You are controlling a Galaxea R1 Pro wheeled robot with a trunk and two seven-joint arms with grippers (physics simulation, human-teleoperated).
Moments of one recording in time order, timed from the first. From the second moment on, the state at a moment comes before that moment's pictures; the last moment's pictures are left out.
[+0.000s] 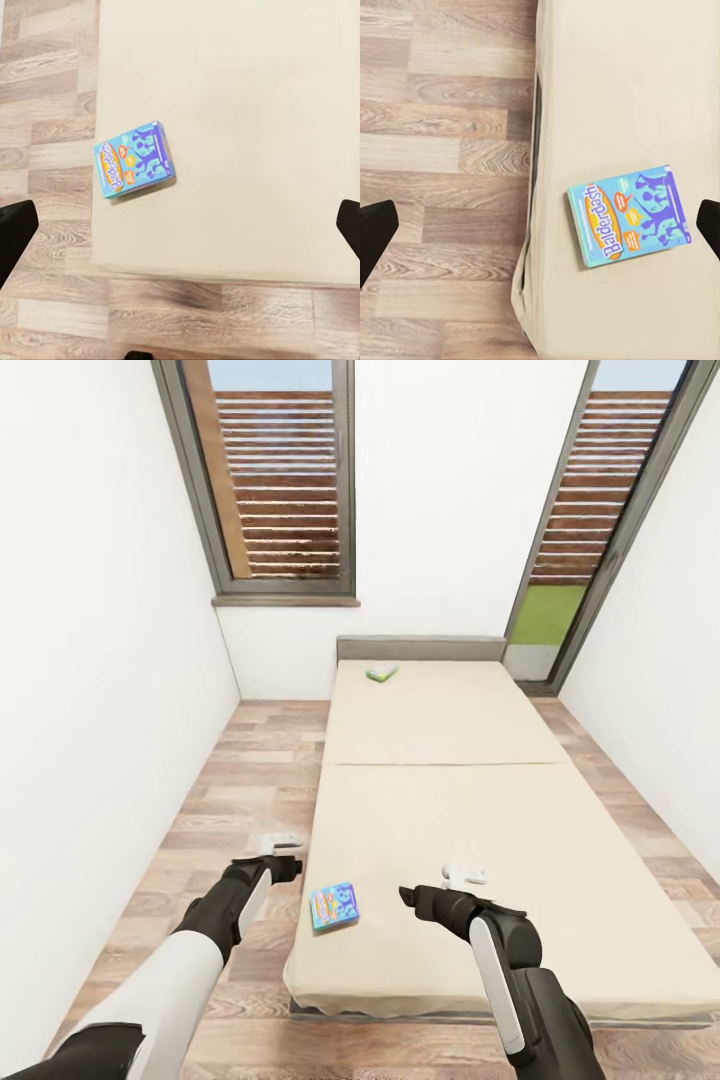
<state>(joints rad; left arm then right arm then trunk) -0.79 -0.11 0.03 -0.57 0.00 0.45 0.10 -0.32 0.17 0.02 -1.47 -0.17 0.87 -0.03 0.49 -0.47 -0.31</state>
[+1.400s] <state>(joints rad) -0.85 -0.16 0.02 -0.57 -0.01 0.44 0.10 -0.32 0.17 0.02 -1.47 -0.18 0.82 -0.03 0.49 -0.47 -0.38</state>
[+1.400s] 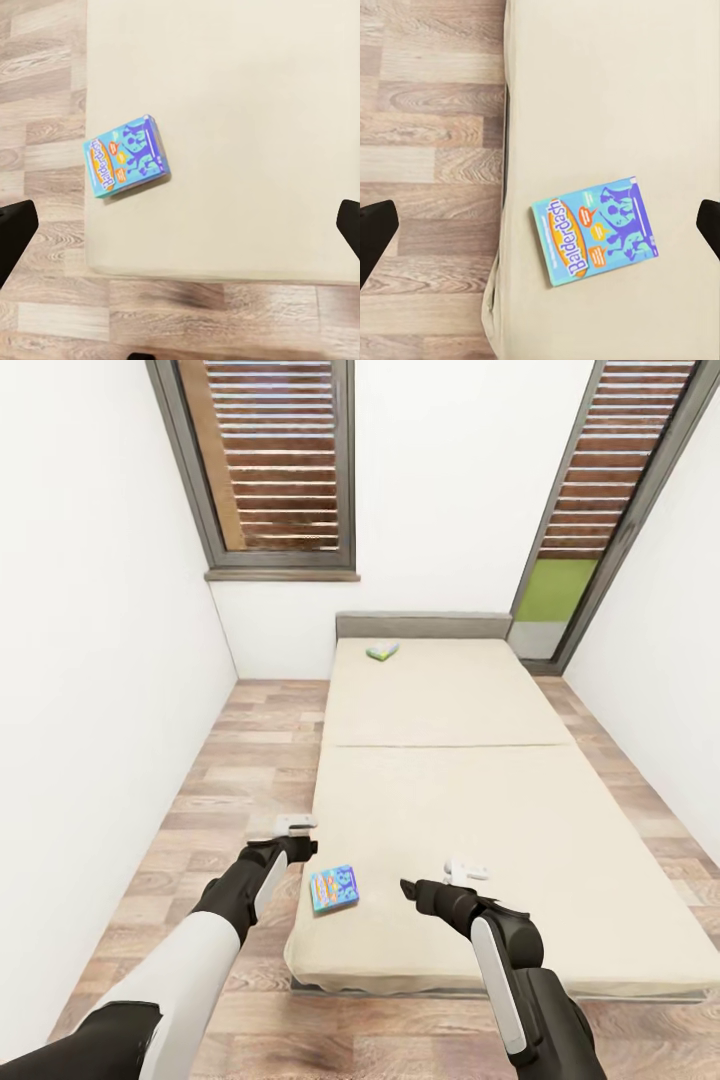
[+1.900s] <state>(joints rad) -0.85 -0.16 0.02 -0.57 -0.01 0.40 0.10 -0.32 0.17 0.02 -1.48 -0.18 0.82 -0.03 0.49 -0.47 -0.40</state>
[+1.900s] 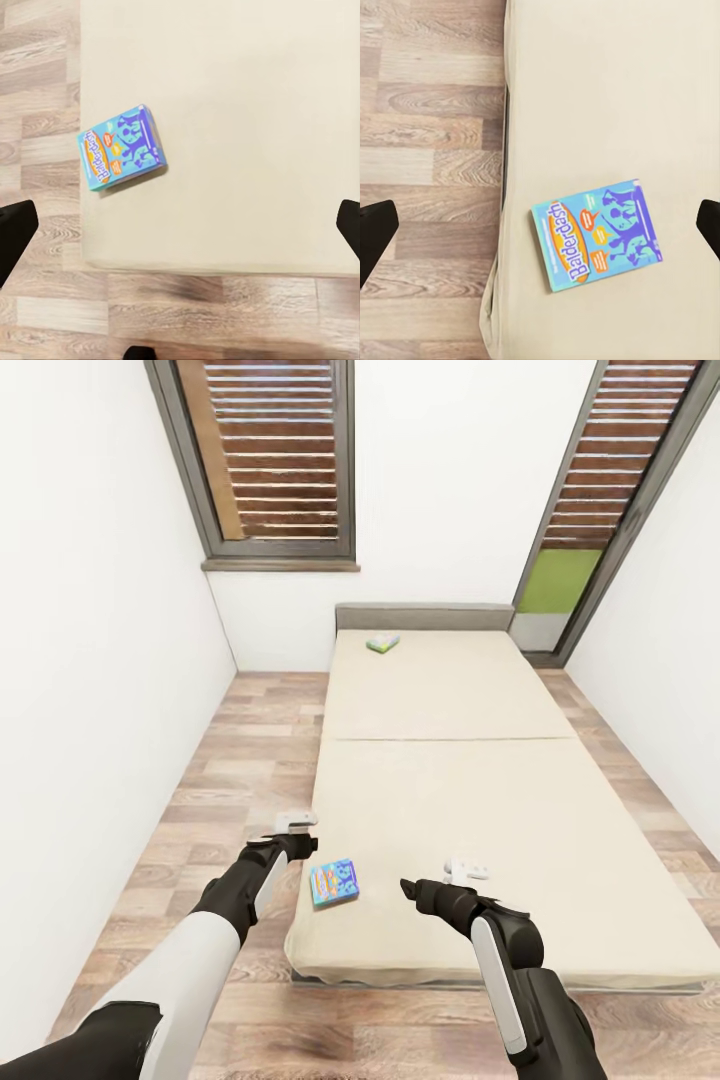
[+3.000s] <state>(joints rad) -0.85 -0.16 0.02 -0.64 -0.01 0.42 0.09 -0.32 0.17 0.02 -1.47 -0.18 0.82 -0.03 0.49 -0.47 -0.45</state>
